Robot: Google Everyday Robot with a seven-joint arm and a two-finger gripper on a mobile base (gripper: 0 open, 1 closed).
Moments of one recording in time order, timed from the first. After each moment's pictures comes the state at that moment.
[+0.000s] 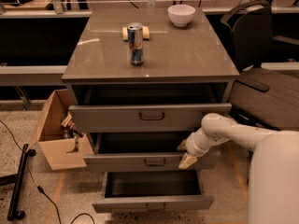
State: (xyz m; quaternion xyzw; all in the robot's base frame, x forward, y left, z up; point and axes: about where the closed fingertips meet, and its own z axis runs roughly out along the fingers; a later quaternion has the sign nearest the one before) arm 0.619 -0.158 0.429 -0.69 0.69 0.11 0.19
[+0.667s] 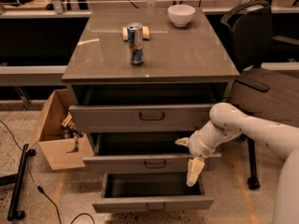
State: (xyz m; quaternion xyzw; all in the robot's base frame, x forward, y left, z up) arm 0.535 -0.133 0.517 -0.69 0.66 0.25 0.16
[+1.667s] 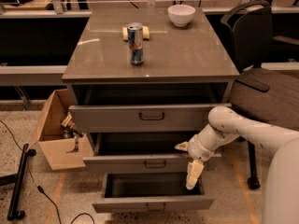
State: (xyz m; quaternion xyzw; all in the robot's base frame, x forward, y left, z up) arm 0.526 -0.133 0.497 -0.68 0.66 0.28 0.13
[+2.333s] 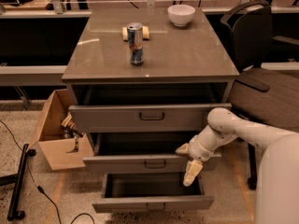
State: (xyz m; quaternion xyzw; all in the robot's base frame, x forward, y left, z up) arm 0.538 -0.141 0.475 -0.67 0.67 0.28 0.13
